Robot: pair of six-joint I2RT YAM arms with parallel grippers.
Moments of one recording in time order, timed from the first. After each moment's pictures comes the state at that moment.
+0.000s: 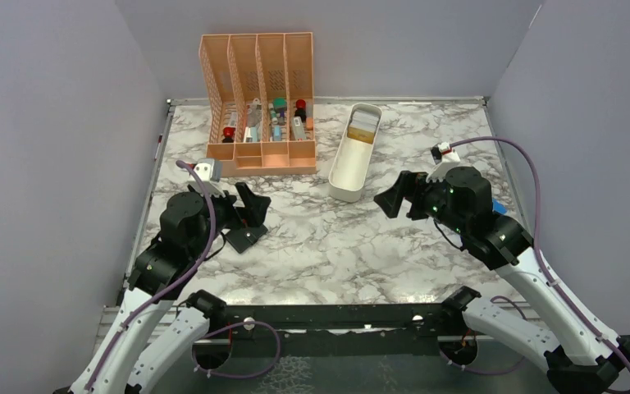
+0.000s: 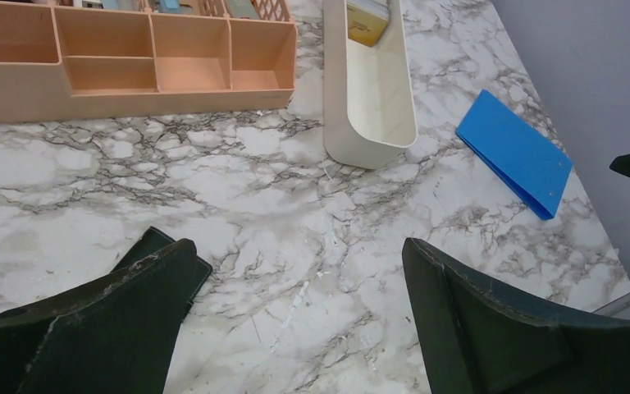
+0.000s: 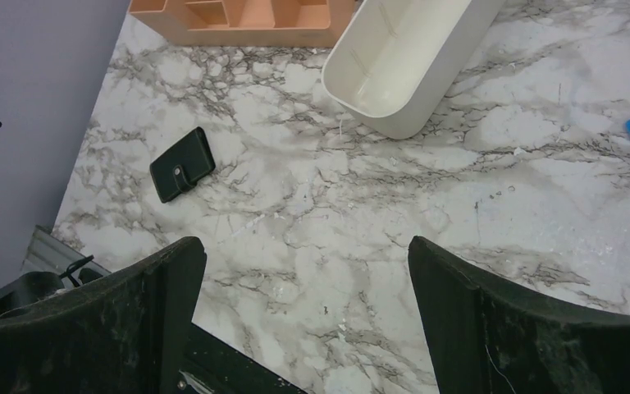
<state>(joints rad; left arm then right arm) -0.46 0.57 0.83 -0.54 -0.03 -0.43 0.59 0.81 0.95 -0.56 0.01 0.49</state>
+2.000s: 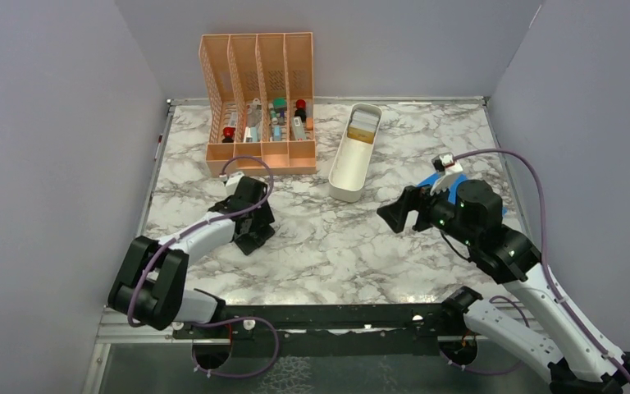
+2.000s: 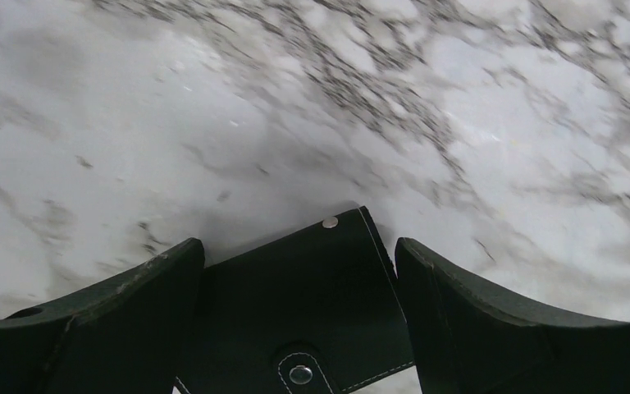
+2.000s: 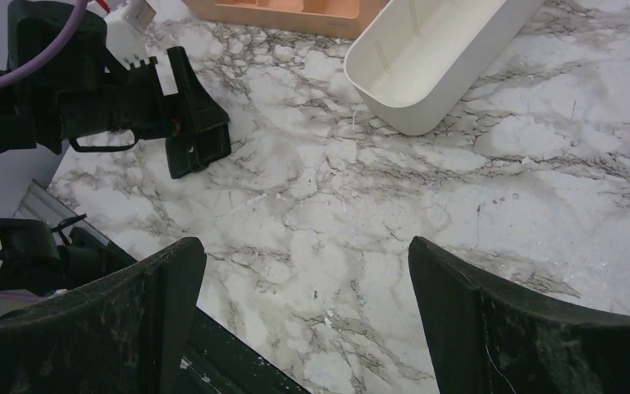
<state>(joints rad) -0.37 1.38 0.63 -0.26 -0.36 -0.66 0.59 0.70 0.88 -0.55 -0.07 0.39</state>
